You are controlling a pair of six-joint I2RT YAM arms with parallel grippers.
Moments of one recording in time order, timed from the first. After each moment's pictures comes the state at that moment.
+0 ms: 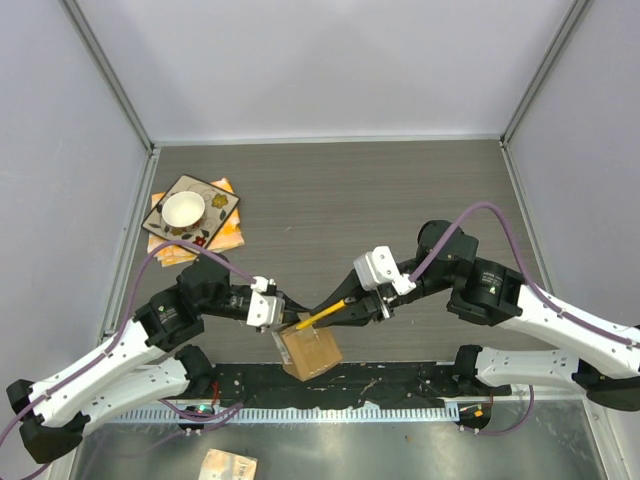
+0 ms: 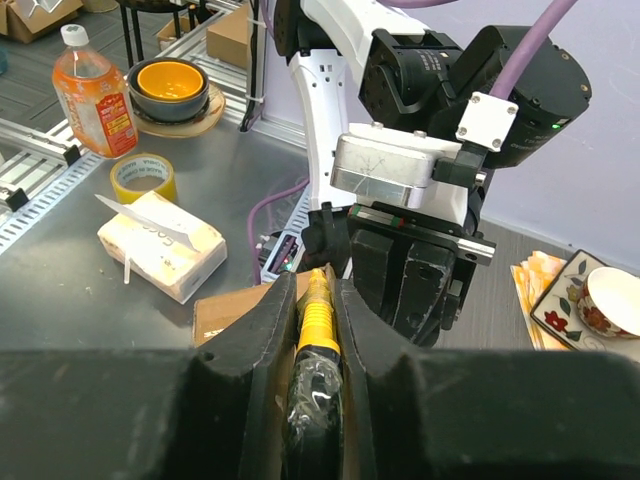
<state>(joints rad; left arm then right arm) -0.92 0.69 0.75 -0.30 0.76 0.44 1.15 0.98 1.18 -0.22 -0.73 -0.21</state>
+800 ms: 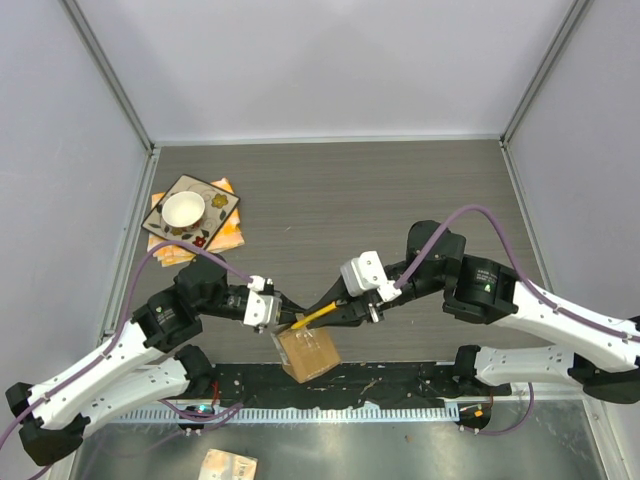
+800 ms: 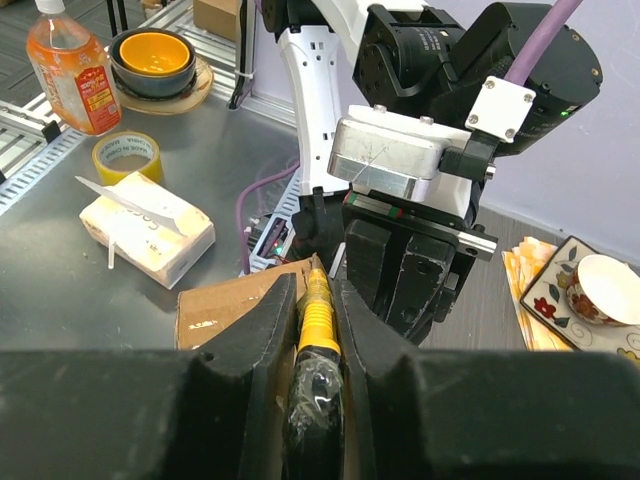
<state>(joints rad) -0.91 0.67 0.75 -0.30 0.78 0.42 1.19 1.02 1.23 -0.29 -0.66 -0.28</state>
